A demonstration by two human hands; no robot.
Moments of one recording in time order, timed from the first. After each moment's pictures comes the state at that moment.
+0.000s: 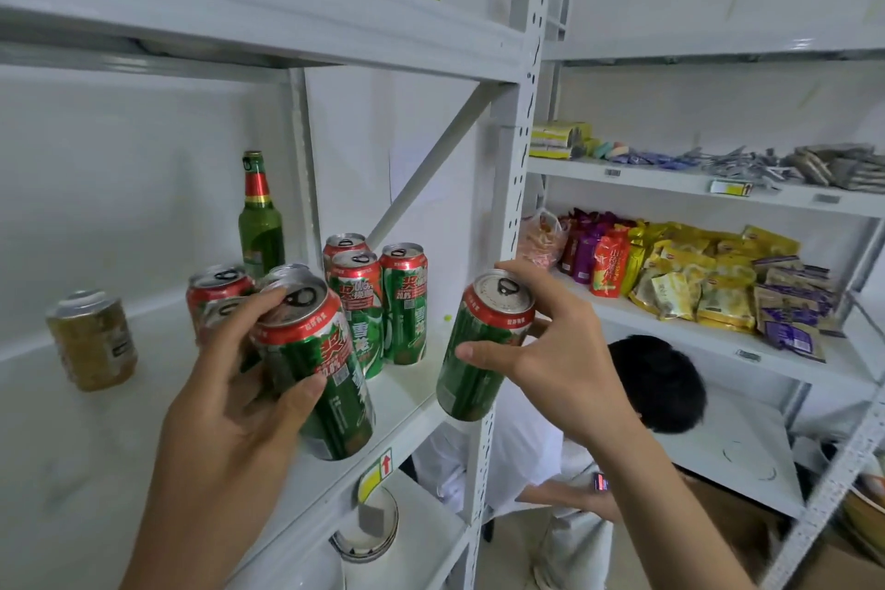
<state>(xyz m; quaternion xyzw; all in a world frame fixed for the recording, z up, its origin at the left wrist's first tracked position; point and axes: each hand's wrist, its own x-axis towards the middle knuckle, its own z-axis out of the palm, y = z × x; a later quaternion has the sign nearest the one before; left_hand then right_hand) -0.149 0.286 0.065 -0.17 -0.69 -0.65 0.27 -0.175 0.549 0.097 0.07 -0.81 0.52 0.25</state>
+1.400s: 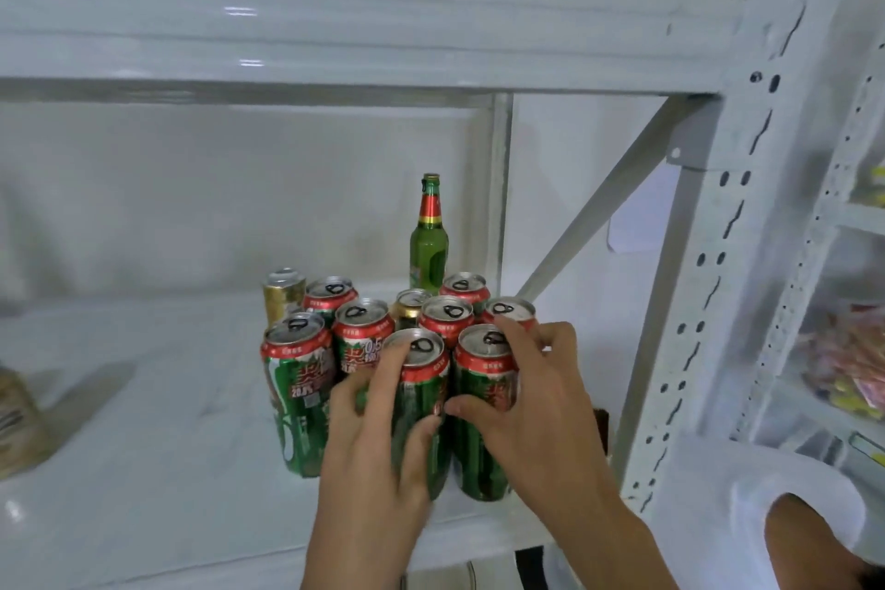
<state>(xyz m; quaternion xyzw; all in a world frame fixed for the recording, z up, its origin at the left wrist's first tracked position) -0.226 0.419 0.033 0.16 -0.83 -0.32 0.43 -0.332 0.537 0.075 0.31 -0.84 0.42 0.14</state>
